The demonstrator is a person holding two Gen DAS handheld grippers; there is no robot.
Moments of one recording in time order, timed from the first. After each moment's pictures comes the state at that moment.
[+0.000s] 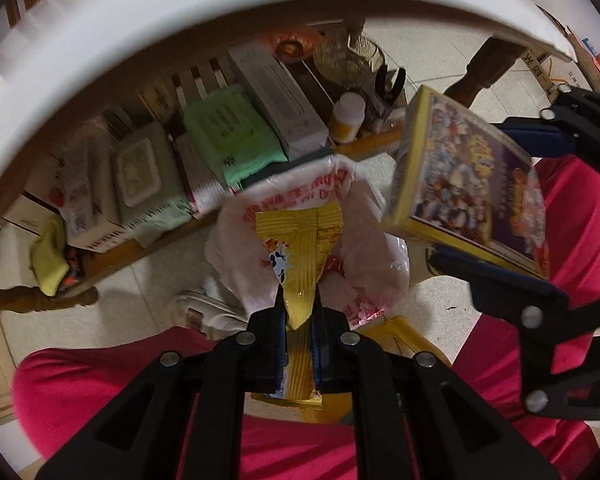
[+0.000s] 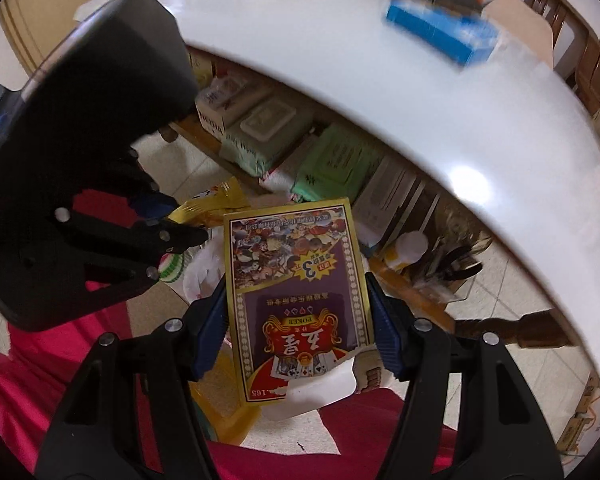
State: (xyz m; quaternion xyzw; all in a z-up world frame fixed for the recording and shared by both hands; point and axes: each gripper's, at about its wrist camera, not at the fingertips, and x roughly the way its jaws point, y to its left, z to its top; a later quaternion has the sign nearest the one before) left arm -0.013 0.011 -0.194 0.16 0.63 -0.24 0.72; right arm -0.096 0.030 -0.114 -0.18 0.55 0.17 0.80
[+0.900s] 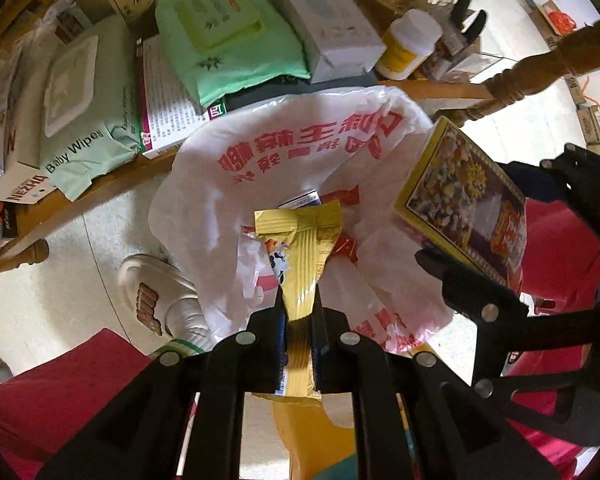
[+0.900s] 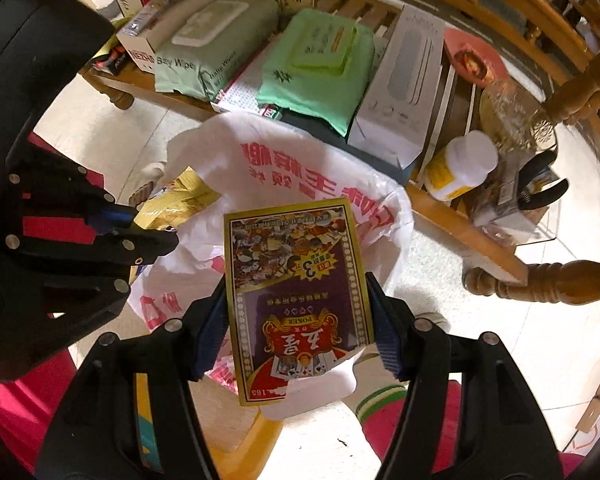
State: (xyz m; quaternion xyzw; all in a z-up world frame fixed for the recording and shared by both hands) left arm 0.020 0.007 -0.337 0.11 0.71 -0.20 0.66; right arm -0.054 0.006 -0.263 -0.11 0.64 0.12 0.75
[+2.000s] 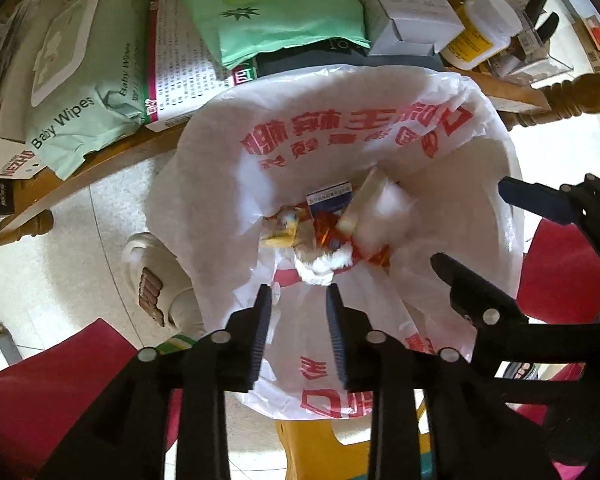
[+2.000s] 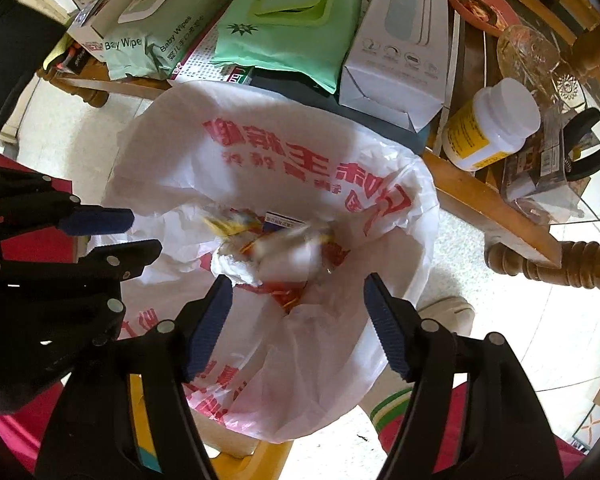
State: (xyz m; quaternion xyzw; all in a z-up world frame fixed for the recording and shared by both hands) left arm 0.038 0.010 -0.380 0.11 0.75 -0.14 0.64; right arm -0.028 -0.010 -0.316 -0.07 0.68 0.10 0.72
